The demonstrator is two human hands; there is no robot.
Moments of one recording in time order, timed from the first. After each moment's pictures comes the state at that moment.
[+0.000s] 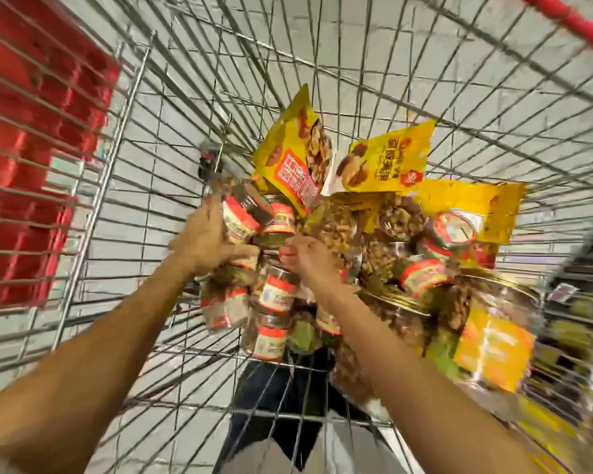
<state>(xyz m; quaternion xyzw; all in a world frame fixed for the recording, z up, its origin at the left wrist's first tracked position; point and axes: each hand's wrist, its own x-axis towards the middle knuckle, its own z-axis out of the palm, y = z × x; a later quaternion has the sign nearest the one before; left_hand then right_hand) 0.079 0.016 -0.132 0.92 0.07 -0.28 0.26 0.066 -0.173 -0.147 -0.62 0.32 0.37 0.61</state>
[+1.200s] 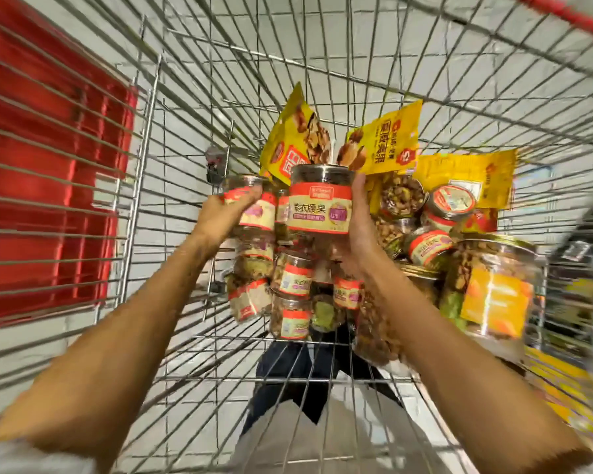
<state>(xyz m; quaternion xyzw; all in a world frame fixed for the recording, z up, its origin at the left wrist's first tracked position) 0.094 -0.003 -0.080 0.75 0.31 -0.22 0.54 0.077 -0.201 -0.065 -0.51 0.31 0.27 0.75</state>
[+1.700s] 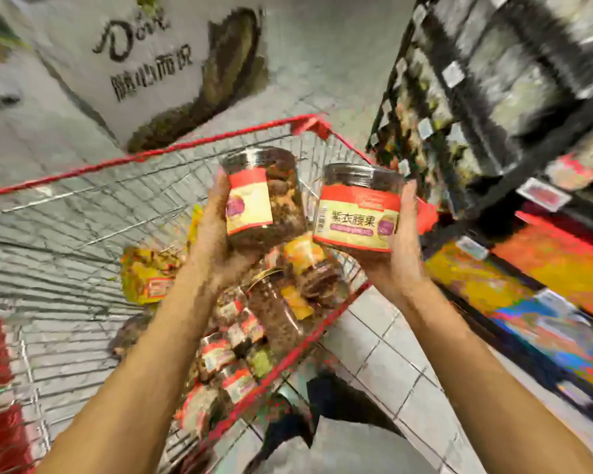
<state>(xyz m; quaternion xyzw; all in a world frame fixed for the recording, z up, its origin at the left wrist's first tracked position) -0.003 -0.216 0.154 0.36 -0.12 -0.52 0.77 -0.146 -0.350 0.139 -0.40 0.30 -0.25 0.83</state>
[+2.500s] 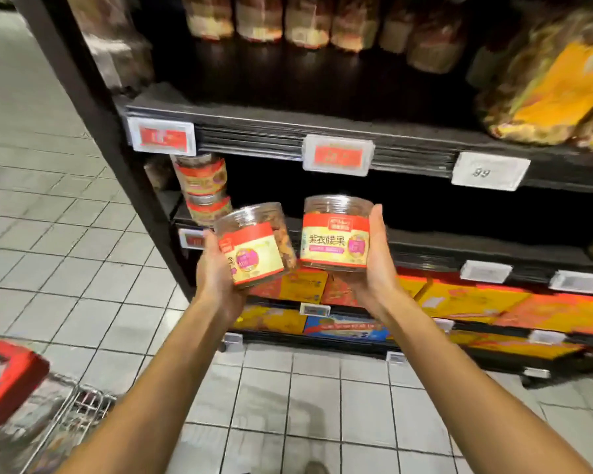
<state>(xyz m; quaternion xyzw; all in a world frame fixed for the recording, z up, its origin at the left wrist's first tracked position) -0.396 -0.690 0.090 0.51 -0.10 -0.57 0.64 -0.572 -0.719 0.100 -0.36 0.44 -0.48 0.67</state>
